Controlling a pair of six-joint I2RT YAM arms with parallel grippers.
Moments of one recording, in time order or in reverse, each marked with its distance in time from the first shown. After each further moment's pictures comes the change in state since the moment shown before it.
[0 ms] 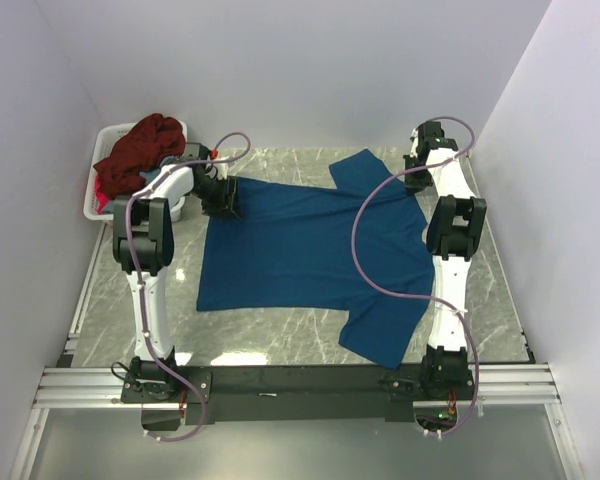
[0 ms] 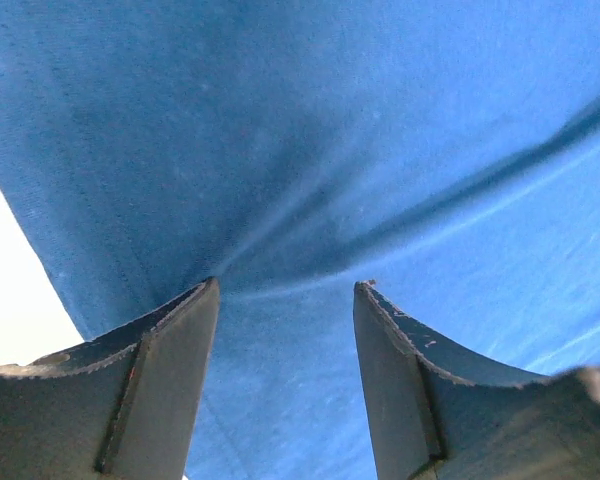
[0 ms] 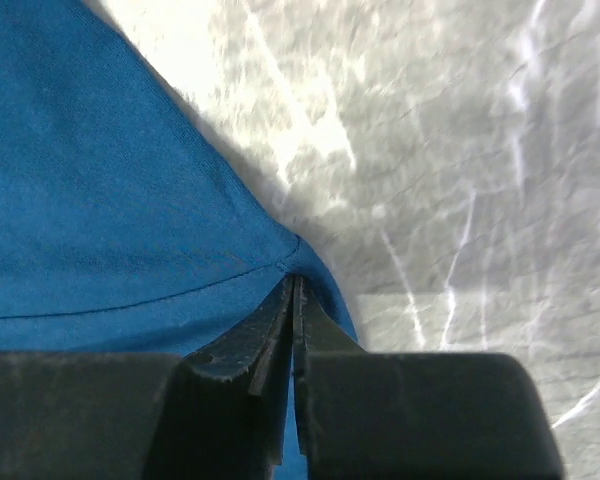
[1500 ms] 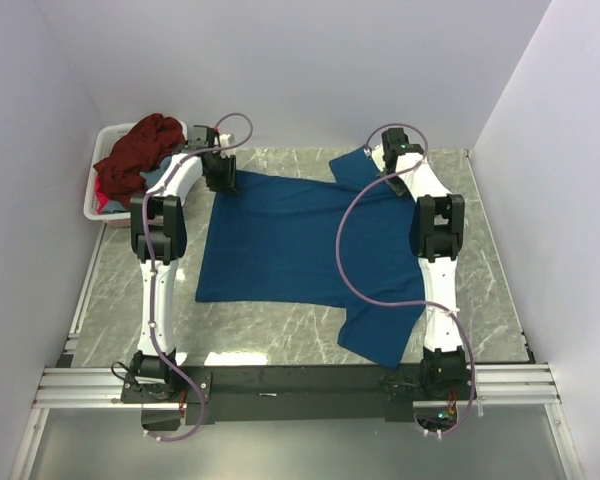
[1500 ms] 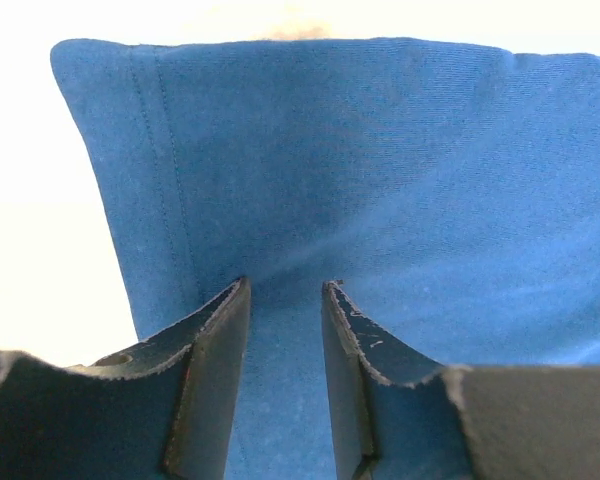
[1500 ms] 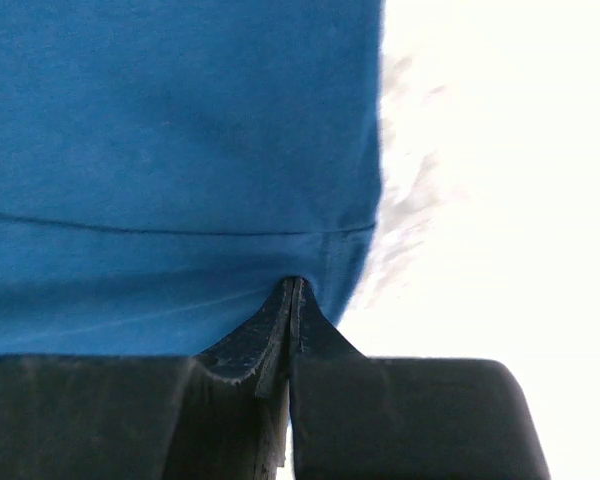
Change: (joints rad) left arm -0.014 0.257 0.417 0.026 -0.155 -0.068; right arm 0.162 -0.034 -0.129 0.083 0.332 -0.616
